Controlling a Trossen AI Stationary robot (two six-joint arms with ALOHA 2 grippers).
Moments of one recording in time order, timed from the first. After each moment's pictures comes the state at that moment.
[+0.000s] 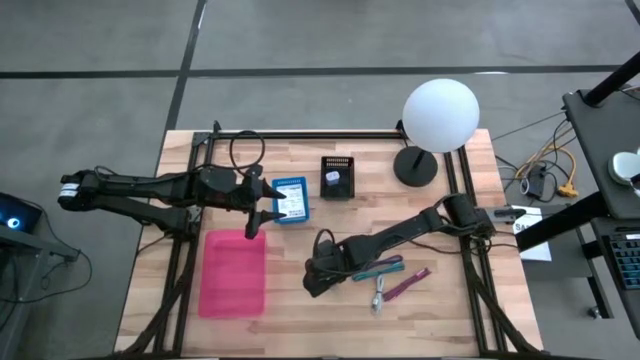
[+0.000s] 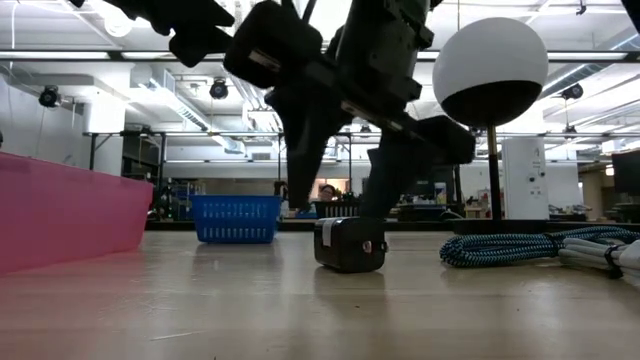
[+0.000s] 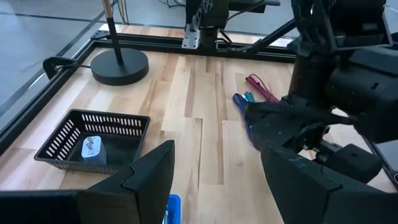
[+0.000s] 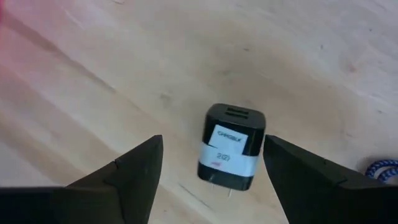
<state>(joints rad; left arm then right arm) 0.01 0.91 0.78 -0.23 -0.01 -0.09 0.31 2.16 1.67 -0.76 -0.02 1.35</state>
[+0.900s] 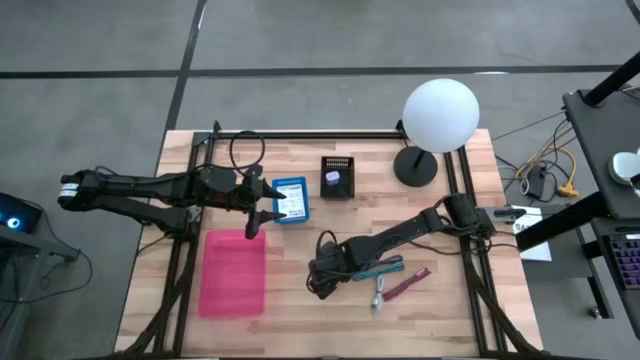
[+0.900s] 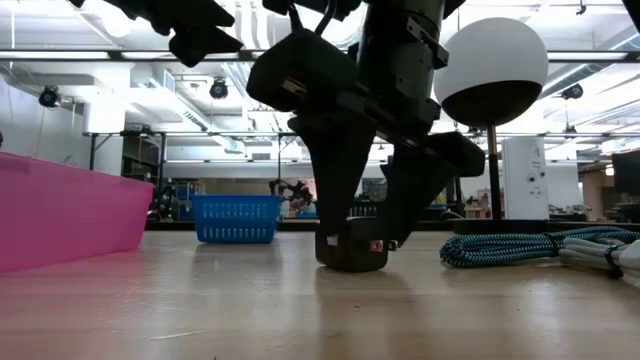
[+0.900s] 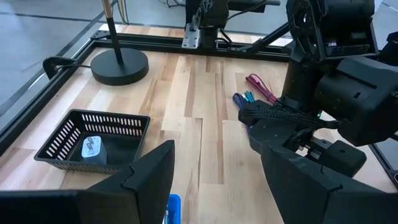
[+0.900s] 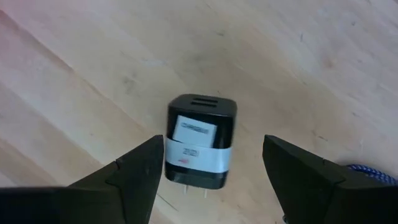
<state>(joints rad) 0.01 0.91 0.78 -0.23 -0.01 -0.09 0.31 2.16 1.62 -0.77 -0.03 1.25</state>
